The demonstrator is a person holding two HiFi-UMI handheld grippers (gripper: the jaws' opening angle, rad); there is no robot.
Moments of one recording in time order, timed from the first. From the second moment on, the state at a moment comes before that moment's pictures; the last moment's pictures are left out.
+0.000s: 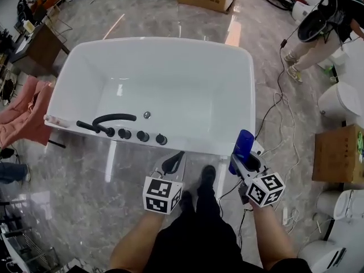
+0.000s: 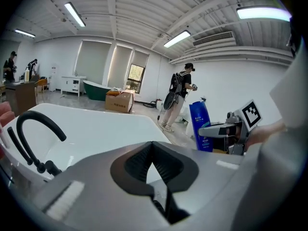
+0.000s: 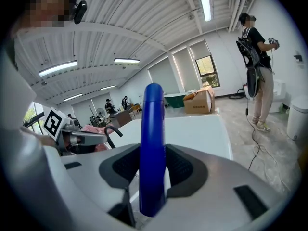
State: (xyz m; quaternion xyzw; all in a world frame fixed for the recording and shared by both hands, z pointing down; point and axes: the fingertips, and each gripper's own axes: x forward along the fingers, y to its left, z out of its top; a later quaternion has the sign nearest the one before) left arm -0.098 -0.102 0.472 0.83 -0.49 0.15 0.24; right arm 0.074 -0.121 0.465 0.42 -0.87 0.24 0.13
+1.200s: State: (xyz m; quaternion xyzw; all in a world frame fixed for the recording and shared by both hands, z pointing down) left arm -0.044 -0.166 0.634 0.81 -0.45 0.22 0.31; right arm 0.106 -0.224 0.667 0.44 -0.84 0.27 0.19
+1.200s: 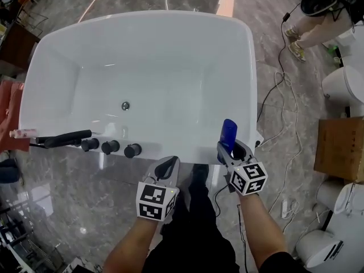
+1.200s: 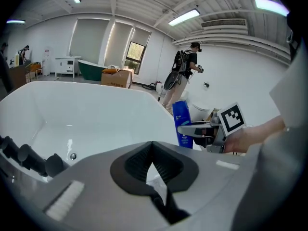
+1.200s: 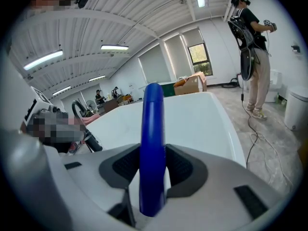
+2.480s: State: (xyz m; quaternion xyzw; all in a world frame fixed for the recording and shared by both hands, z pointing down) left arm -0.036 -0.125 0.660 0.81 -0.44 0.24 0.32; right arm 0.112 -0.235 0.674 0.48 -0.84 0.20 0.13
